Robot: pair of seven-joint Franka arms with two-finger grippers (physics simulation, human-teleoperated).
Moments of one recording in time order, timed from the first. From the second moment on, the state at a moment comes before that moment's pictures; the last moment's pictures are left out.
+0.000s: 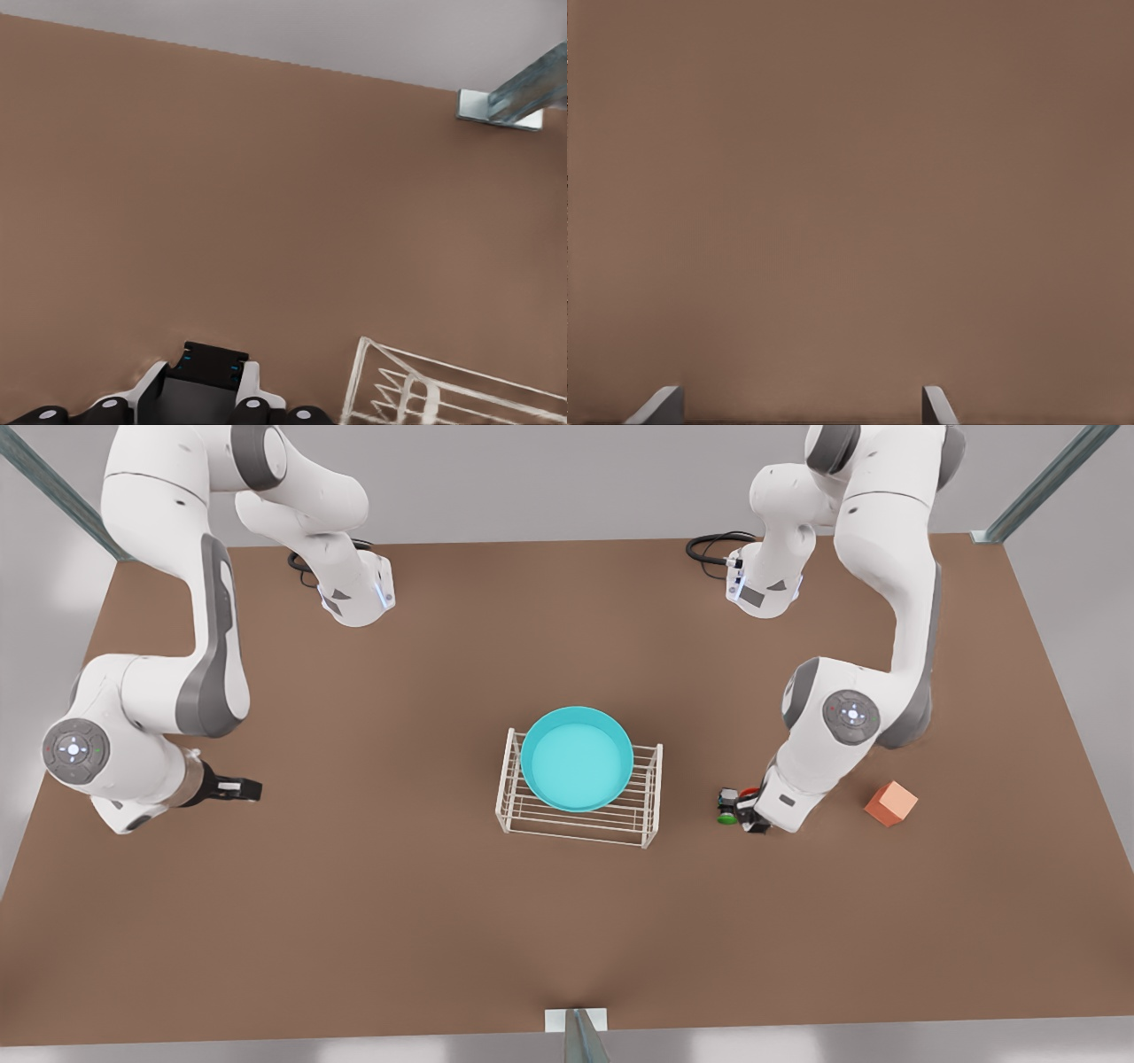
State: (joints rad) left arm -0.16 0.36 -0.20 -1.61 0.05 2.11 -0.49; right arm 0.07 0.31 -0.10 -1.52 -0.05 1.66 0.03
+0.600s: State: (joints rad) left arm -0.38 0.51 -0.33 -1.57 -0.10 2.21 -0.94; right arm 0.07 0.32 -0.10 -1.52 -0.03 1.62 -0.12
